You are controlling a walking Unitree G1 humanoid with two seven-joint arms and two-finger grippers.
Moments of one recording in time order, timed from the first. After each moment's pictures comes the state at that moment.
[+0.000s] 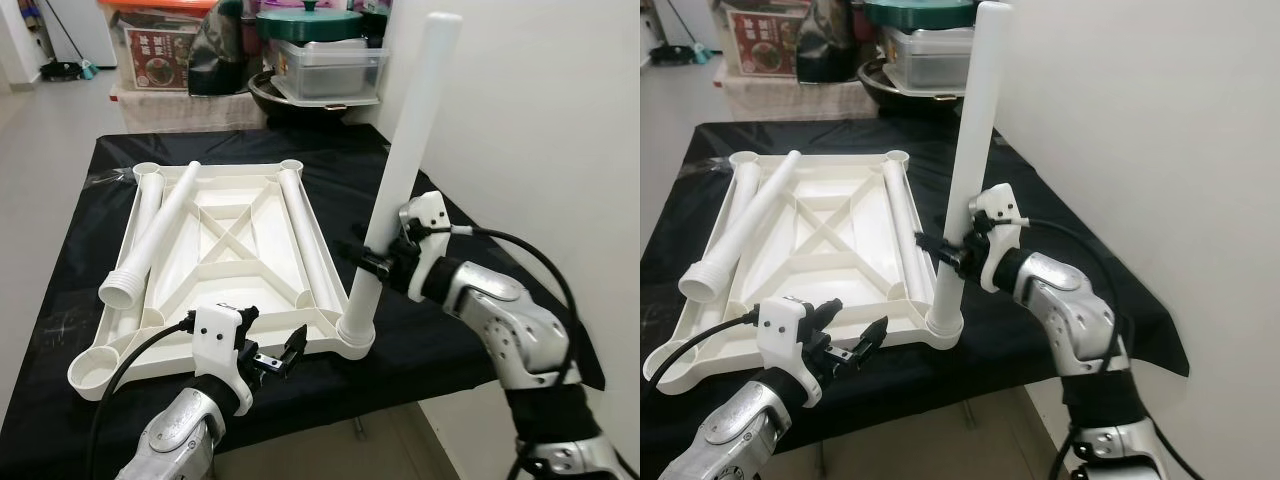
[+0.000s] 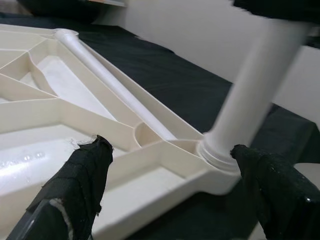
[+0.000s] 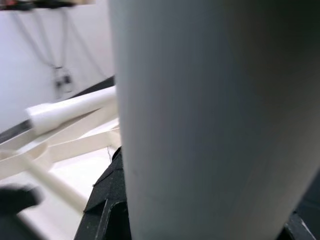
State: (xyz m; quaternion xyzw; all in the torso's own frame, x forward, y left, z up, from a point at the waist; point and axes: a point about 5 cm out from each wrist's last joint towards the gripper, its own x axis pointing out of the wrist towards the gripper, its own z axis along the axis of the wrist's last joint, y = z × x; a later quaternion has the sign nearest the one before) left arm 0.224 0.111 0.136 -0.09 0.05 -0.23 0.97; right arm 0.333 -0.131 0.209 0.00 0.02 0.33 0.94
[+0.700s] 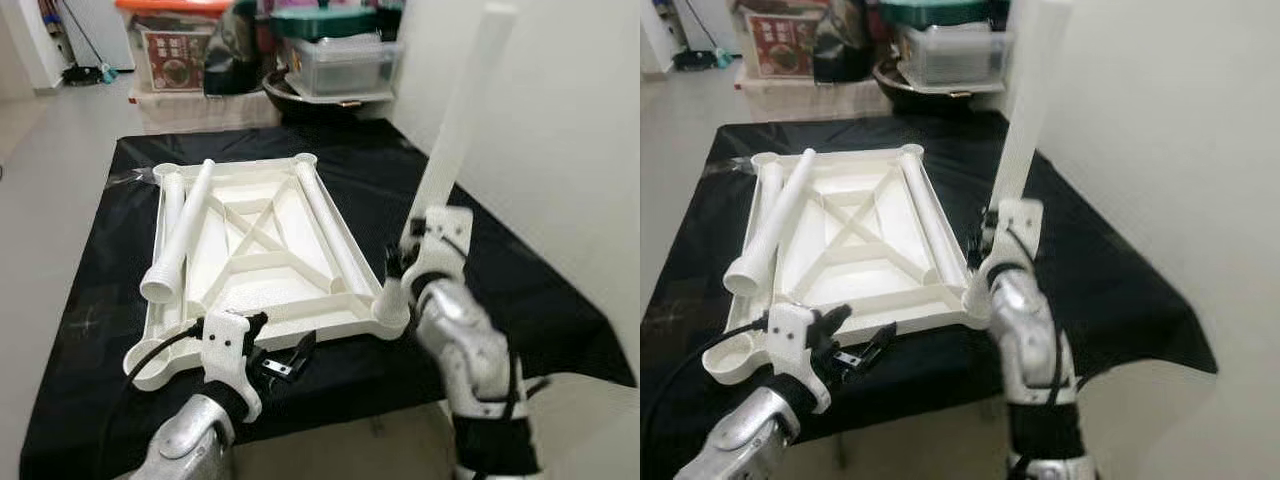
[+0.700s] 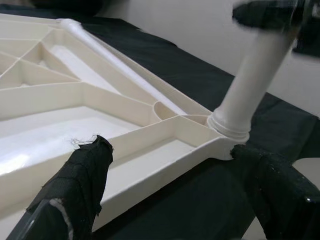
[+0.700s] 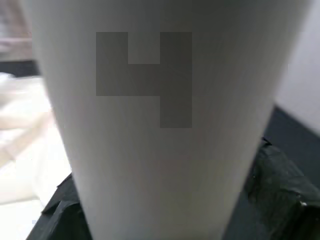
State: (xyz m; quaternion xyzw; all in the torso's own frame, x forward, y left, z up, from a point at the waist) left arm 0.221 0.109 0.133 -0.09 0.06 -0.24 0.96; right arm 0.325 -0.135 0.209 0.01 0.03 0.01 1.00
